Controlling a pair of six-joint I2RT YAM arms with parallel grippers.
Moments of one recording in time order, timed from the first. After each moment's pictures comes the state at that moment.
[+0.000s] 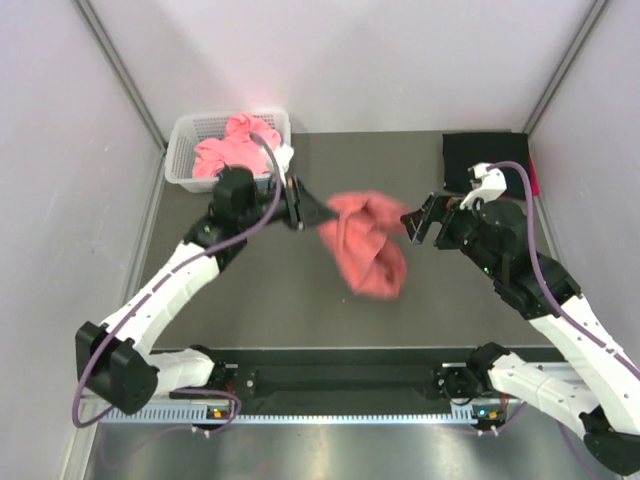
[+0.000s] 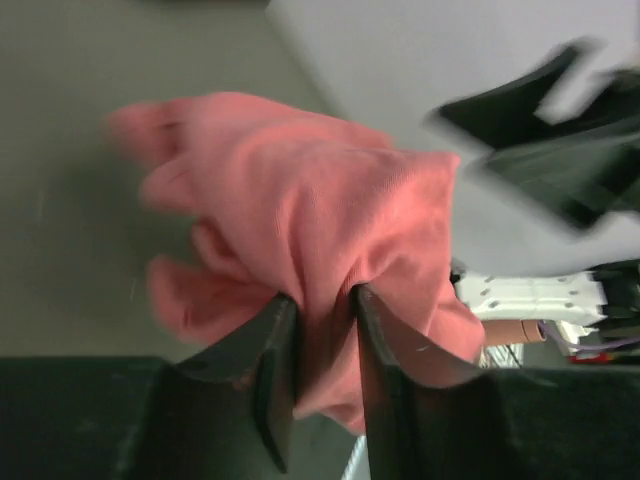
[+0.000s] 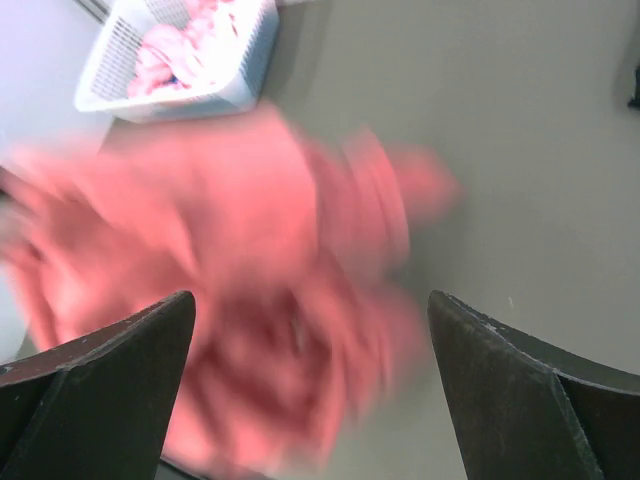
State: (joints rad) left arm -0.48 1.26 1.18 -0.03 0.68 -0.69; right arm 0.60 0.81 1.06 -0.54 0.18 0.48
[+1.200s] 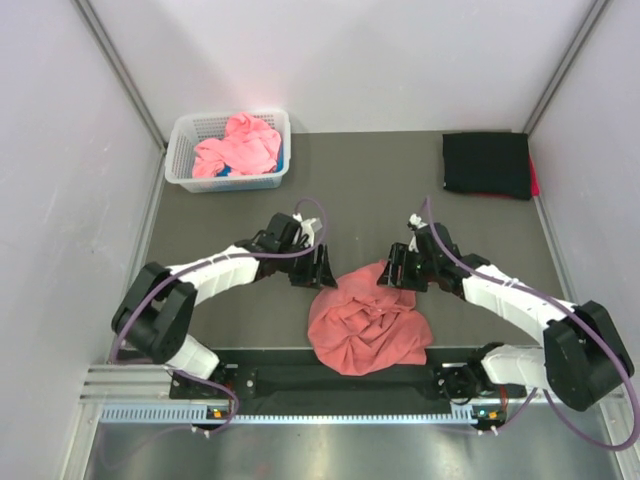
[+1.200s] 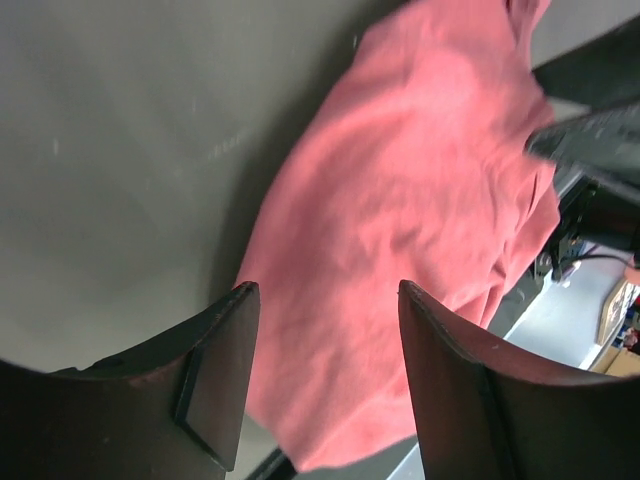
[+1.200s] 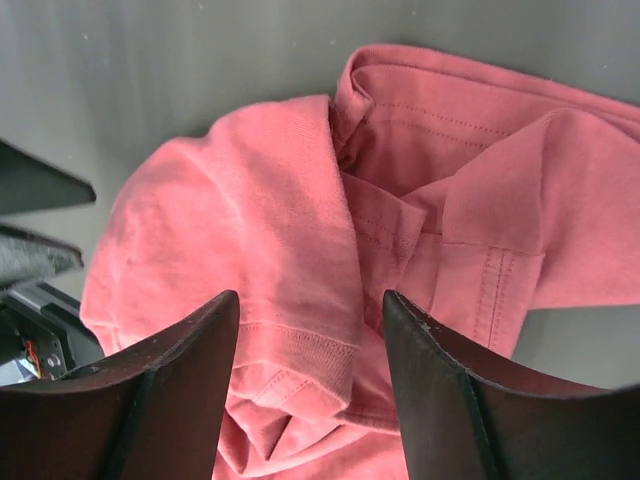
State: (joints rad) left arm -0.58 1.50 0.79 -0.19 0.51 -0.53; right arm 0.51 1.21 0.62 -0.28 -0.21 0.62
